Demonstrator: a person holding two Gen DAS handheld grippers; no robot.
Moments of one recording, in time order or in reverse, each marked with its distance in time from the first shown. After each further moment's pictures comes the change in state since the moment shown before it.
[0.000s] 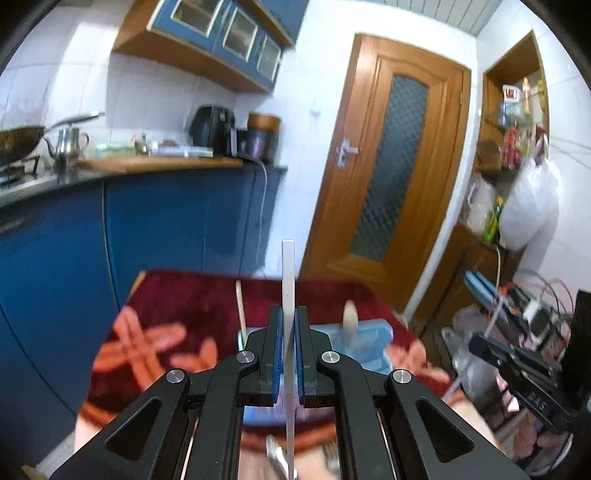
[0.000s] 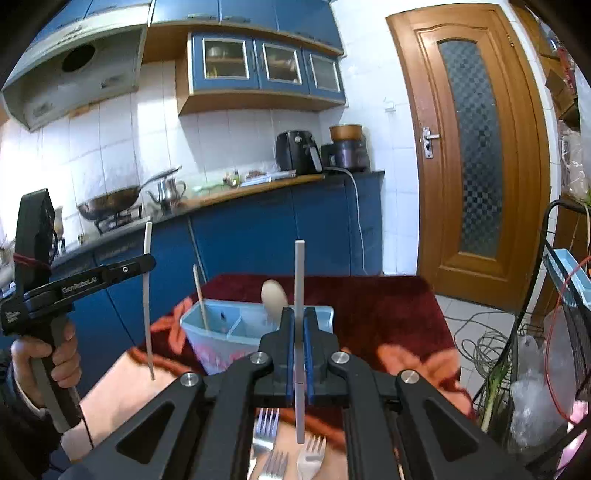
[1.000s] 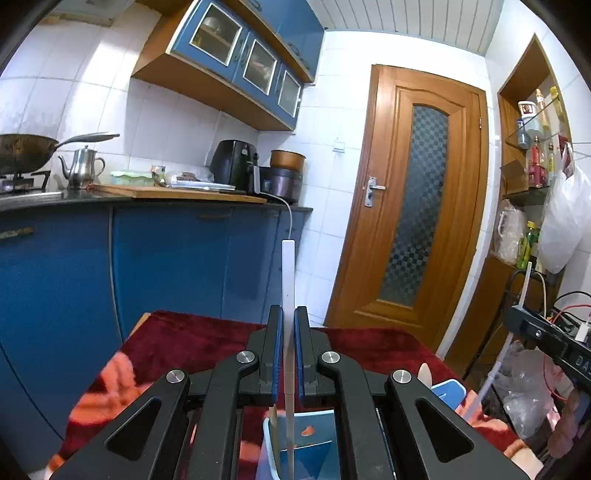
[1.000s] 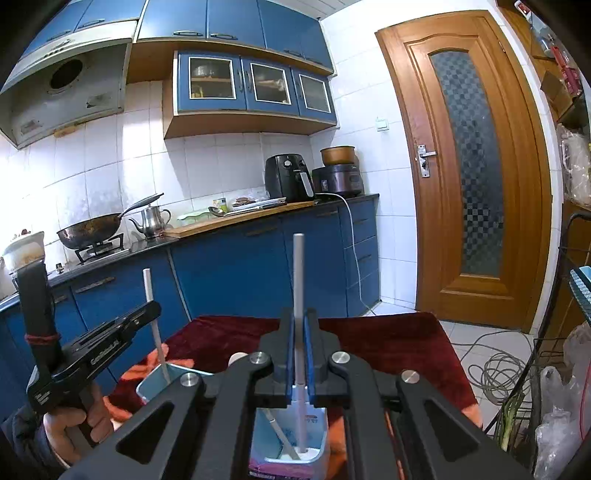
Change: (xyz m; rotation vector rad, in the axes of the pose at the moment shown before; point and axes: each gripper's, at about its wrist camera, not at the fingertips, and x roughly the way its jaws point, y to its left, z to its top) left arm 0.078 0.021 -0.014 -0.003 -0.177 0.095; right arm 0.077 -0.010 0.017 0.002 -0.090 -0.031
